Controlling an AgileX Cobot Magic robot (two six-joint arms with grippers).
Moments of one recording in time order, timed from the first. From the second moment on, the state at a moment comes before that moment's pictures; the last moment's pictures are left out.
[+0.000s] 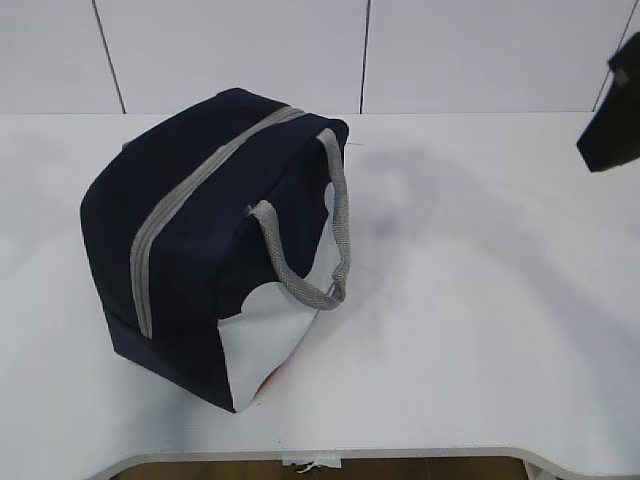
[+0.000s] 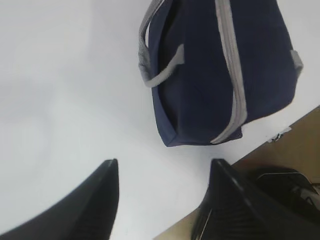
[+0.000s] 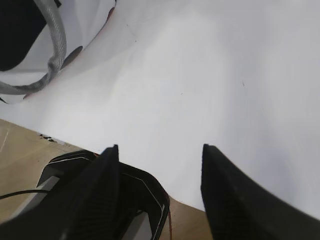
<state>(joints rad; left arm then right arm) -0.37 1.11 -1.35 -0.09 1.25 0.18 0.30 1.24 -1.31 0.05 1.25 0.00</state>
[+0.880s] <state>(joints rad) -0.37 0.40 -0.89 -0.15 1.27 0.16 0.30 0.52 -0.92 0.04 1.26 -0.02</state>
